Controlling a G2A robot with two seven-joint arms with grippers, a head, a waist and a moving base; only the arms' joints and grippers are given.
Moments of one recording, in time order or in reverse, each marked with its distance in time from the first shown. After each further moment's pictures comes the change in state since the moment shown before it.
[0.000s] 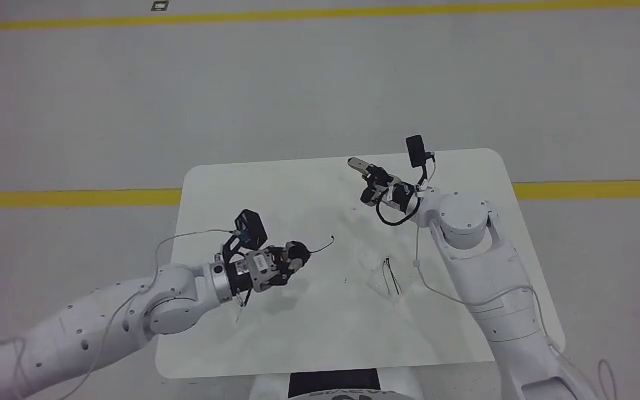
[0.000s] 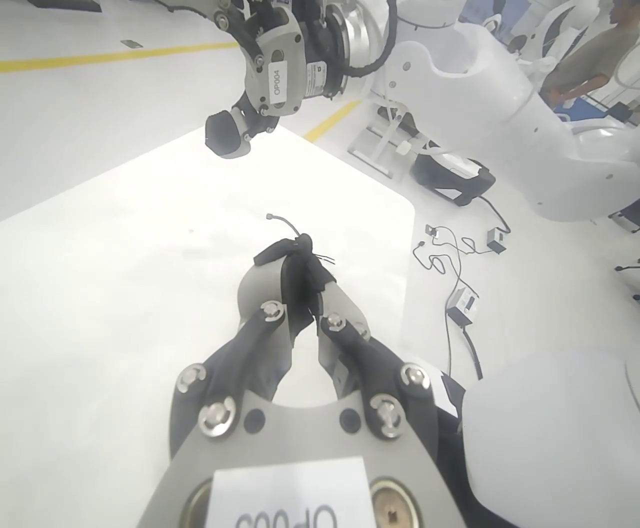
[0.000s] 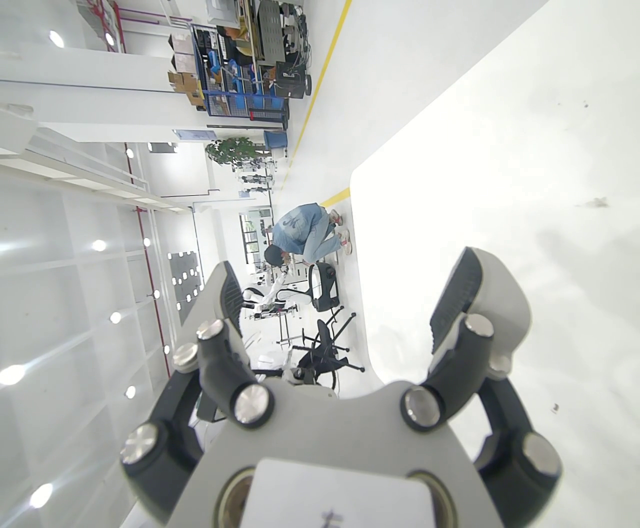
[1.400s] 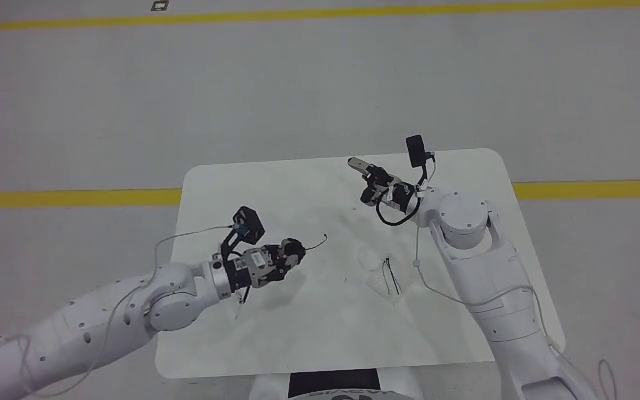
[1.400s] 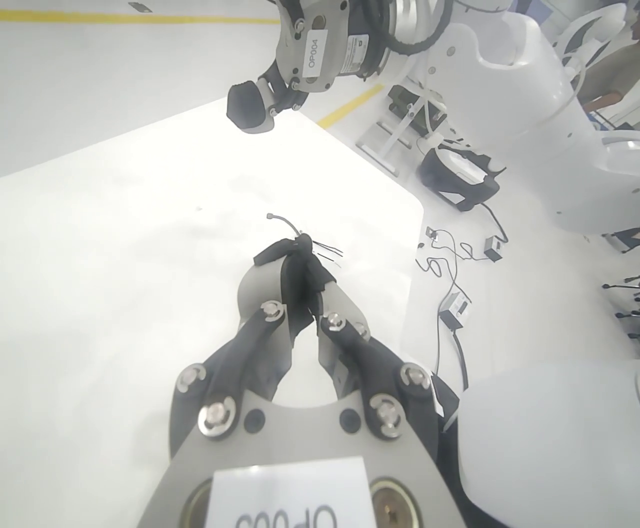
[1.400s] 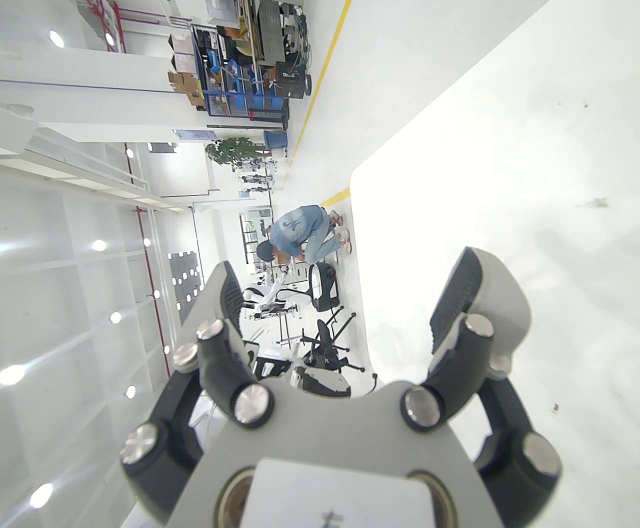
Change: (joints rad) left arm 0.005 -0.012 0.000 0.051 -0.084 0.000 -0.040; right arm 0.000 0.000 0.000 0.000 0.000 0.000 0.000
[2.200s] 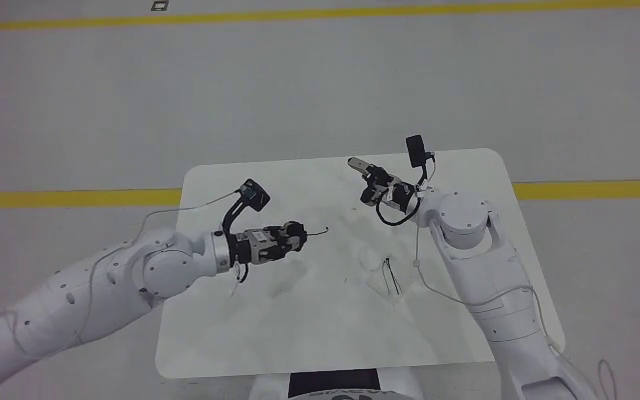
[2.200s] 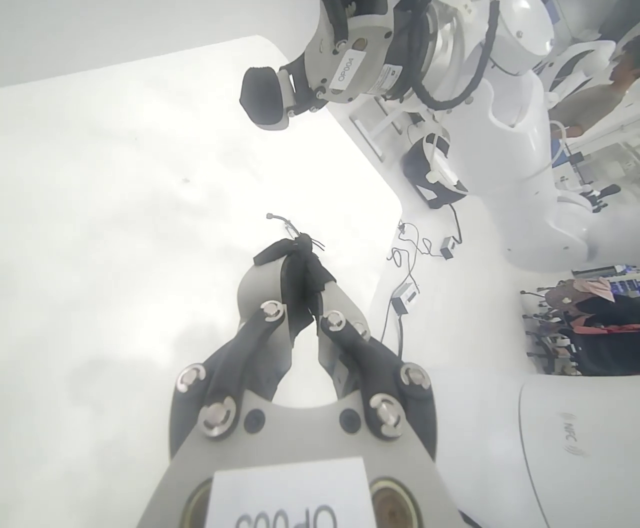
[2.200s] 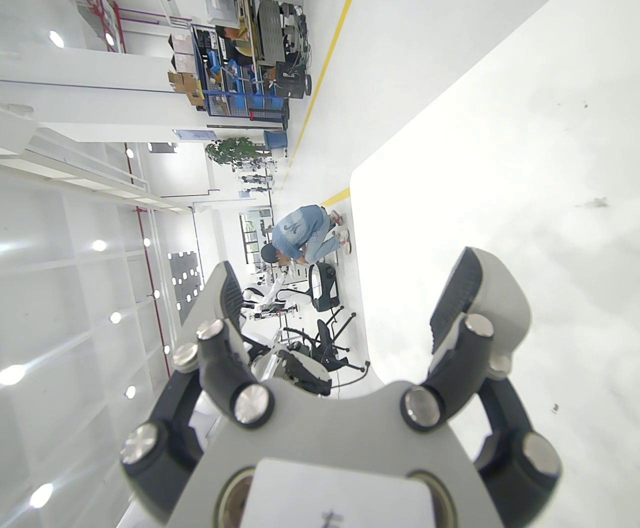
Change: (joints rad) left arm -0.166 -0.019 -0.022 -0.004 -0.404 0.000 -0.402; right arm 0.000 0.000 0.000 0.000 0.000 0.000 0.000
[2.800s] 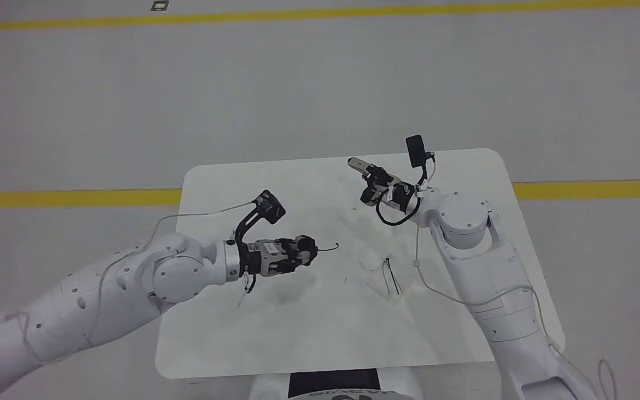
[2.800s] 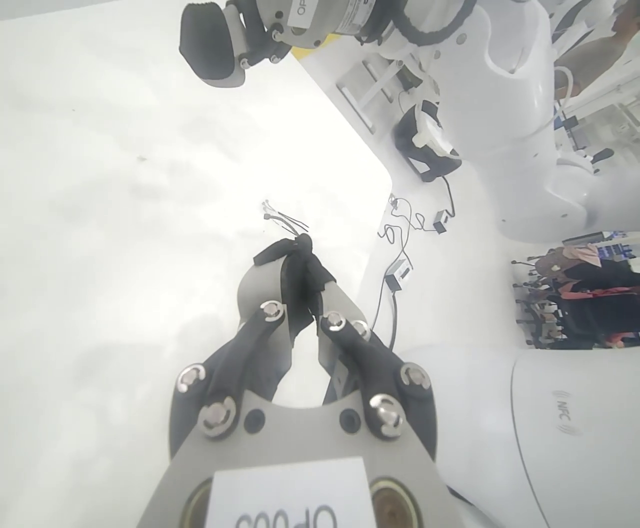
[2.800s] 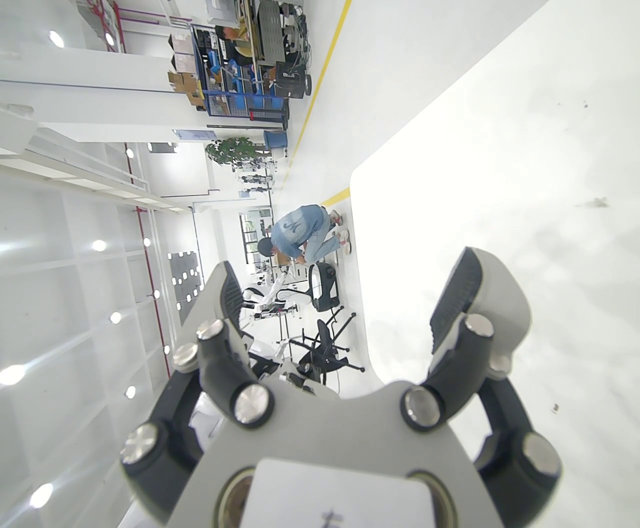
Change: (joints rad) left arm 0.032 -0.029 -0.007 -0.024 0.055 0.000 -0.038; right arm 0.000 0.000 0.000 0.000 0.000 0.000 0.000
